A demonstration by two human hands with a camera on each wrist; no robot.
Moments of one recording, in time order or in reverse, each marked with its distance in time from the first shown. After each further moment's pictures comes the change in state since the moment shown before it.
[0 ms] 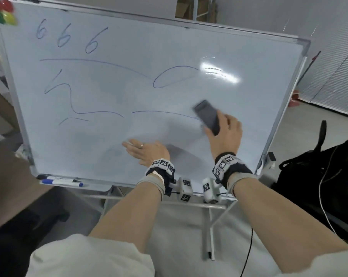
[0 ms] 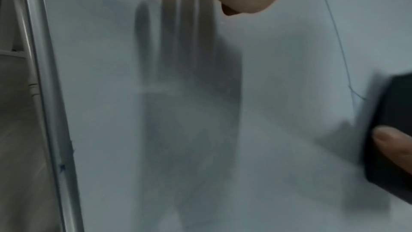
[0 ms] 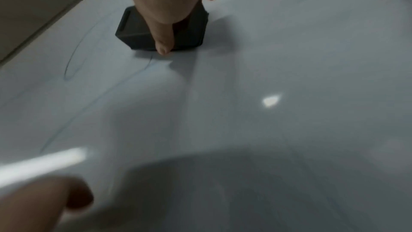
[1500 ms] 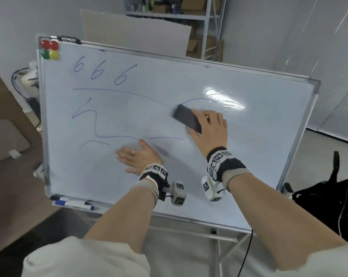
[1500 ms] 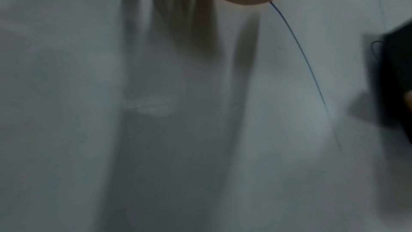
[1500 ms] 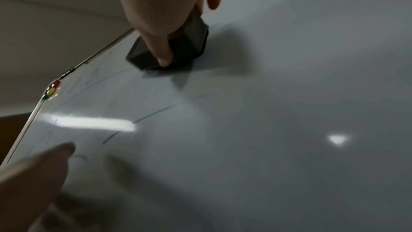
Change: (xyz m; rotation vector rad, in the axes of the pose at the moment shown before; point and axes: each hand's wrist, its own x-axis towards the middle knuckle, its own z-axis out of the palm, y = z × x) left_hand 0.077 0.038 -0.040 -0.100 0.233 0.006; right_hand 0.075 -0.100 0.024 -0.048 0.044 -0.364
